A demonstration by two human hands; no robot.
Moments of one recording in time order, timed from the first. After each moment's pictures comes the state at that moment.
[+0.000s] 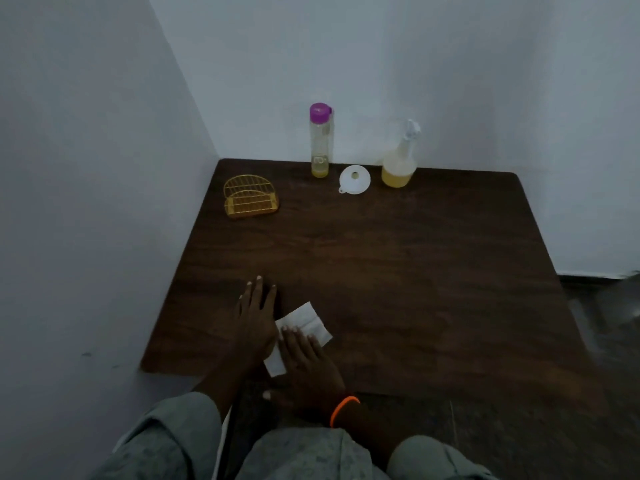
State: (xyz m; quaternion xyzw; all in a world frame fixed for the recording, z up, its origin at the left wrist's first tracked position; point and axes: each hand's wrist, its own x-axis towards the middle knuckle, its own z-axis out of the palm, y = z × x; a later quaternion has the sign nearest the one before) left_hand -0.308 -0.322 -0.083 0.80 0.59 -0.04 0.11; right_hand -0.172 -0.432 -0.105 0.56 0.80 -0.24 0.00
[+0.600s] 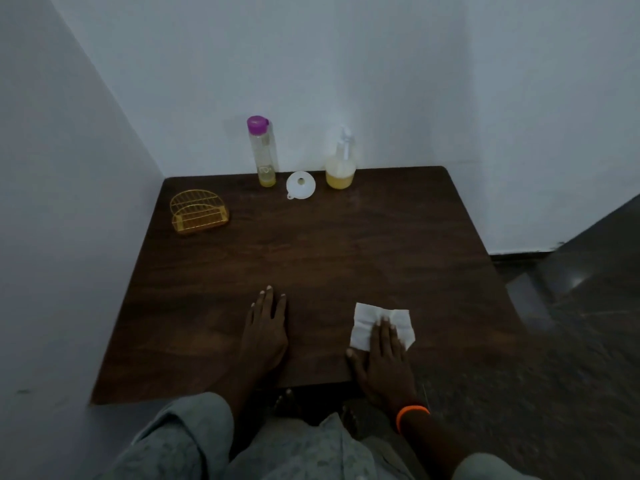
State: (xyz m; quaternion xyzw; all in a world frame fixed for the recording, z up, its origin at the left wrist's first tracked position) left_hand -0.222 -0.358 -0.085 0.85 0.52 -0.03 0.11; right_hand -0.010 -0.519 -0.091 0.83 0.51 -0.19 -0.09
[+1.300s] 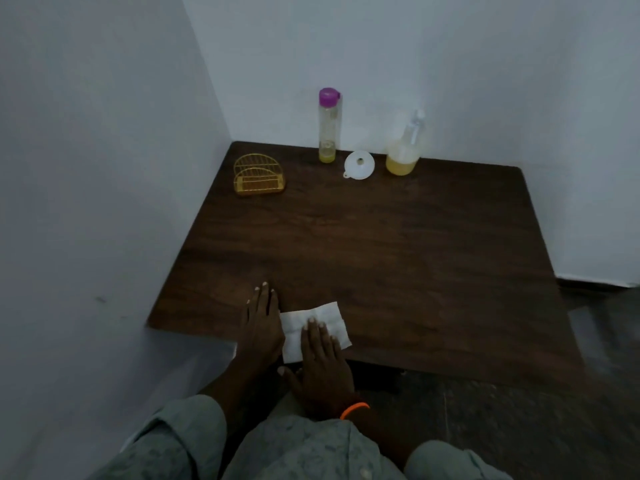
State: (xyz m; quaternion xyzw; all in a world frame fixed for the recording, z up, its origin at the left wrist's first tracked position) left_hand -0.292 -0.410 -0.088 0.78 0.62 -0.01 0.11; right_hand -0.153 -0.508 -0.097 0.66 0.71 -0.24 -0.07
